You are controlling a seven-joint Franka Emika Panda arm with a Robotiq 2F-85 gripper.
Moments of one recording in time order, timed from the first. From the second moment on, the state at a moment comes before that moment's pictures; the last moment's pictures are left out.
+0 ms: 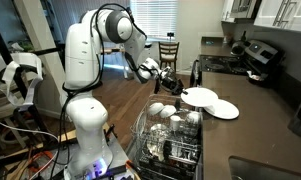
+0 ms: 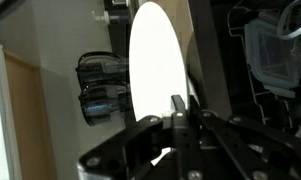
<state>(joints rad) 0.22 0.27 0.14 -2.18 -1.35 1.66 0.99</state>
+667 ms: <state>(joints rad) 0.16 0.26 0.12 -2.18 -1.43 1.78 0.99</state>
